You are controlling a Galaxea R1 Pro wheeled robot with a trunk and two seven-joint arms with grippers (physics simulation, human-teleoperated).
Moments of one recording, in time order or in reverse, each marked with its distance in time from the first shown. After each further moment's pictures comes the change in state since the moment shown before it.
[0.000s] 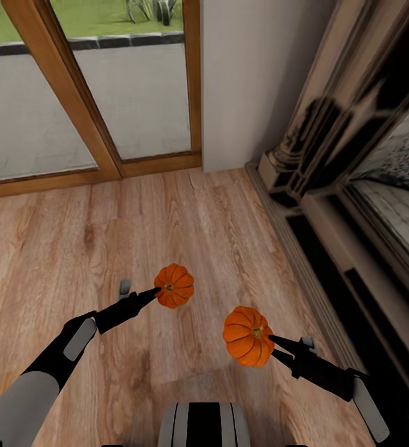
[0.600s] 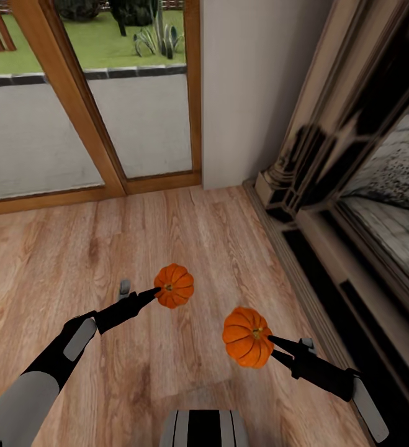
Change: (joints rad) left arm 0.000 0.000 0.000 -0.001 -0.002 0.001 -0.001; right arm 0.000 0.000 0.004 0.000 0.003 -0.001 -0.008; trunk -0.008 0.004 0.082
